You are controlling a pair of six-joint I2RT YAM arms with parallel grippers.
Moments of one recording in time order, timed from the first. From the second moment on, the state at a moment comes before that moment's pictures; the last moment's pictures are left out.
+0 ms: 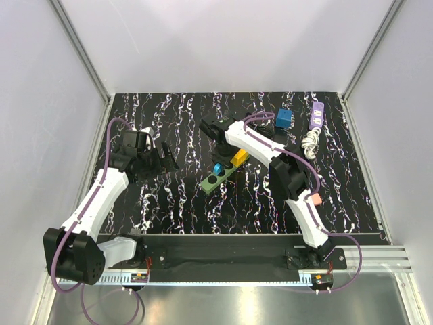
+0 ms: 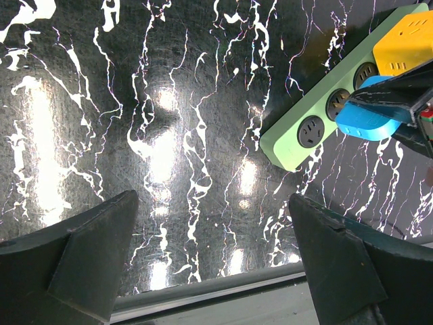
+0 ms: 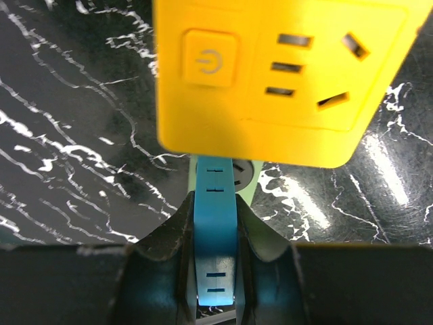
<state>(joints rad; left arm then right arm) -0.19 1.16 0.95 -0.72 0.18 -0.48 0.75 2.31 2.11 -1.27 0.17 1.40</state>
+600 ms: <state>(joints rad) -0.19 1.16 0.95 -0.72 0.18 -0.48 0.75 2.29 2.07 -1.25 0.17 1.45</state>
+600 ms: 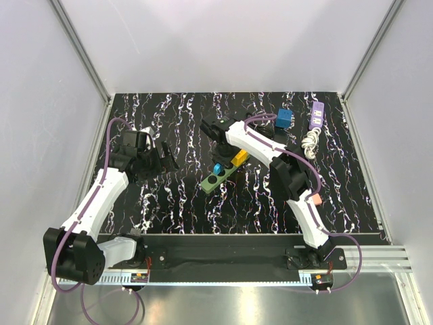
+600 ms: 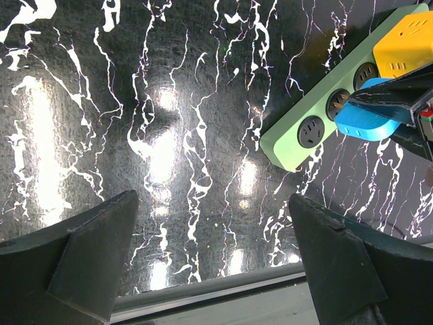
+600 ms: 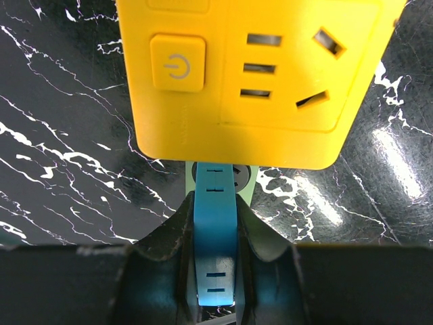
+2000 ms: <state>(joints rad) -0.17 1.16 0.95 -0.72 0.17 -0.48 0.75 2.35 2.11 -1.27 0.17 1.46</state>
